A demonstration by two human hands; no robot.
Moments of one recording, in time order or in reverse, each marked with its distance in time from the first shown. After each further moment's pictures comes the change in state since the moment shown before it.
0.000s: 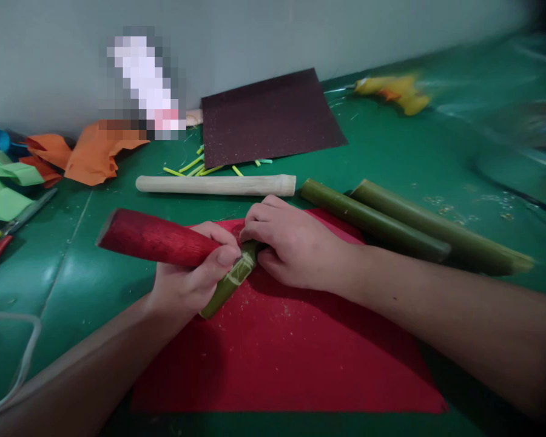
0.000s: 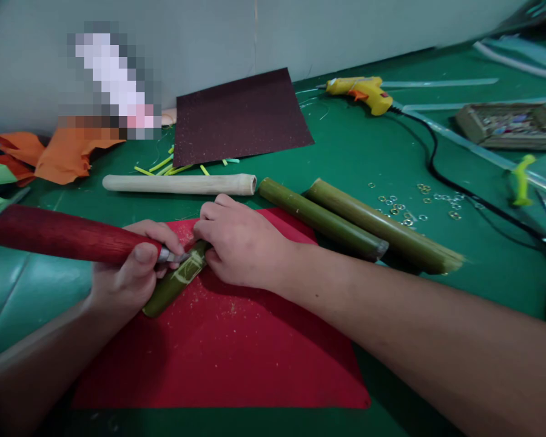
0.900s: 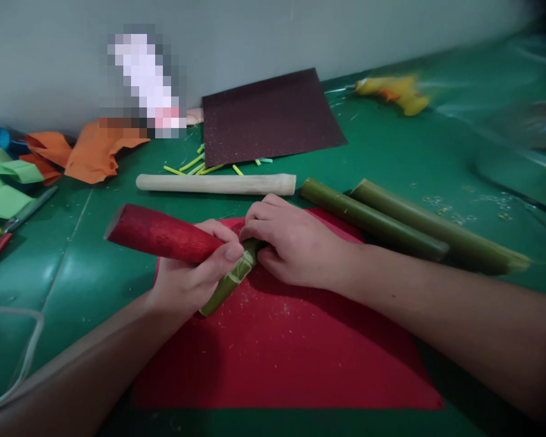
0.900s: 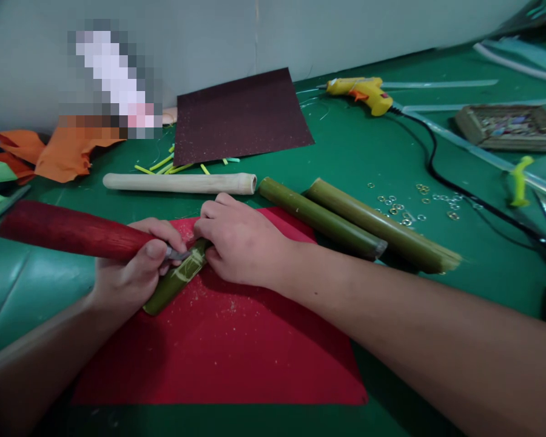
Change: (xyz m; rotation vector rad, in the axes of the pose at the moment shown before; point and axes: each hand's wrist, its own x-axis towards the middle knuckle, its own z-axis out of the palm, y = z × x) left_hand 0.000 -0.001 0.003 -0.013 0.024 -0.054; right_hand 0.000 -0.001 -0.002 0.013 -0.017 0.009
